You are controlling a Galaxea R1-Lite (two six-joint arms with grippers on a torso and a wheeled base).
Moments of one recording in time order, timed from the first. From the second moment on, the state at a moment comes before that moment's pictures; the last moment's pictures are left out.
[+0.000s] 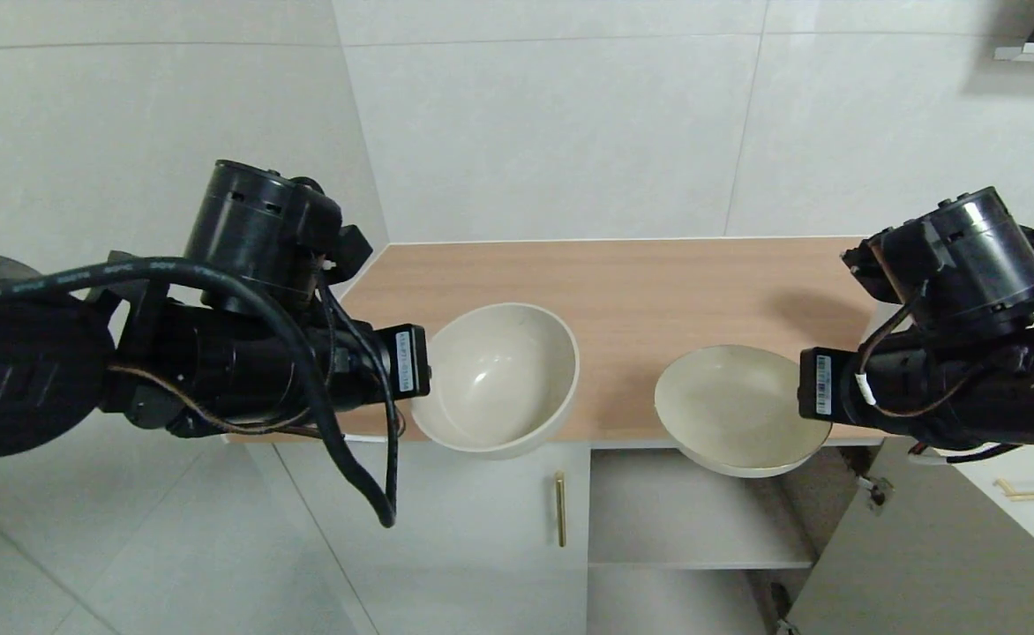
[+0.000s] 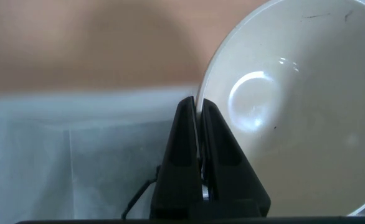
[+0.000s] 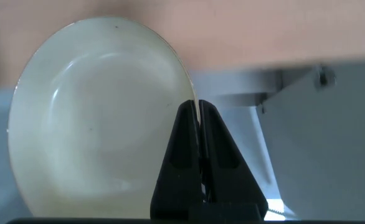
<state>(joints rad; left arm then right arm) -0.54 1.63 -1.18 0.19 0.14 -0.48 0.58 1.56 -1.14 0.30 -0.40 0.53</state>
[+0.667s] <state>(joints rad) -0.55 1.69 -1.18 0.19 0.13 -0.48 0.59 1.56 -1.10 0.28 -0.40 0.52</state>
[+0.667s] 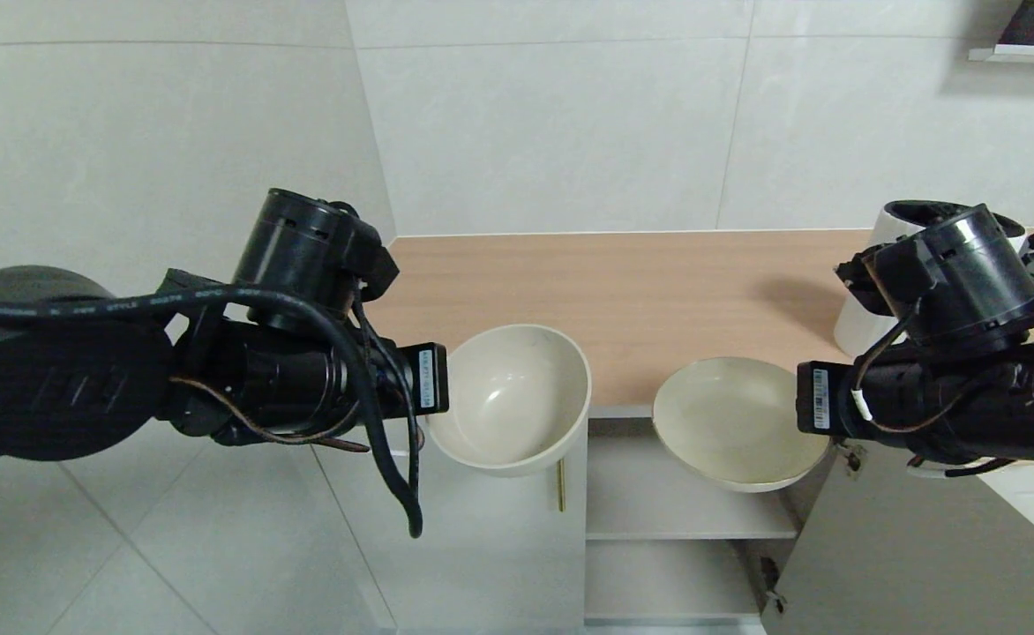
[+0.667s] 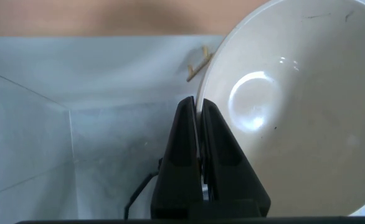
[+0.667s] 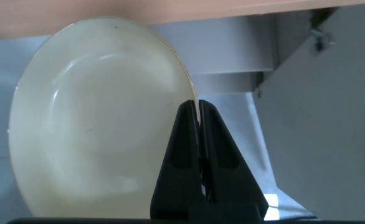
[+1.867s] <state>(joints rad) -0.56 1.69 -1.18 0.19 0.14 -0.47 0.59 1.65 -1.06 0.23 -0.40 0.52</state>
